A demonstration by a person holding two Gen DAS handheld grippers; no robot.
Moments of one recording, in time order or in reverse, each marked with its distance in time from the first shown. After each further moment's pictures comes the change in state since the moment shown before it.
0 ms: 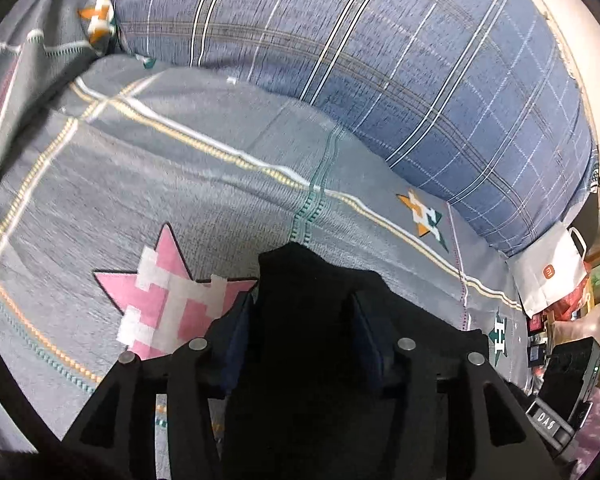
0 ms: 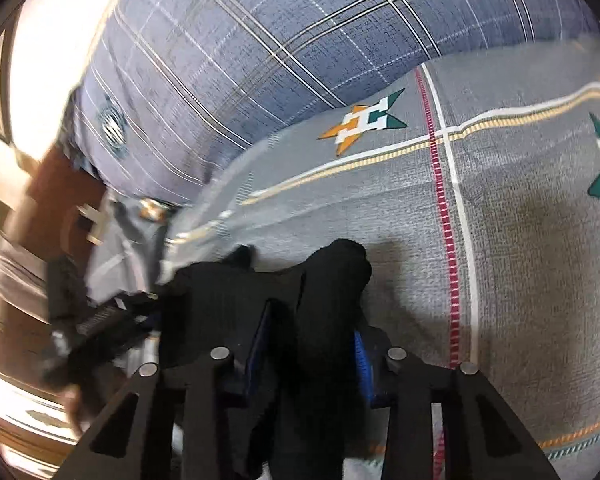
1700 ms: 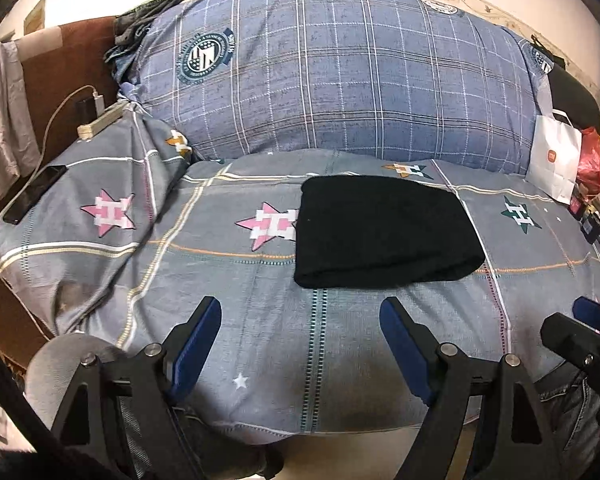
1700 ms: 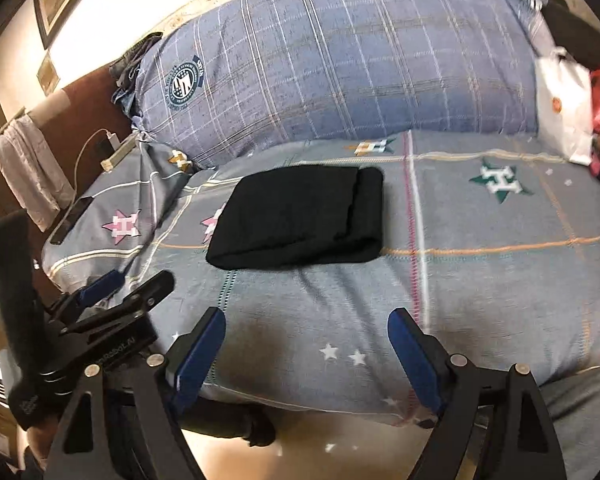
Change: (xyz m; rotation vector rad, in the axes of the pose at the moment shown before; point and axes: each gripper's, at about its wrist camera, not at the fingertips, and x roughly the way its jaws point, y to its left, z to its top) left arm -0.159 -0.033 -0.191 0.376 -0.314 0.339; right arm -0.134 0.124 -0.193 -0.328 -0.191 -0.340
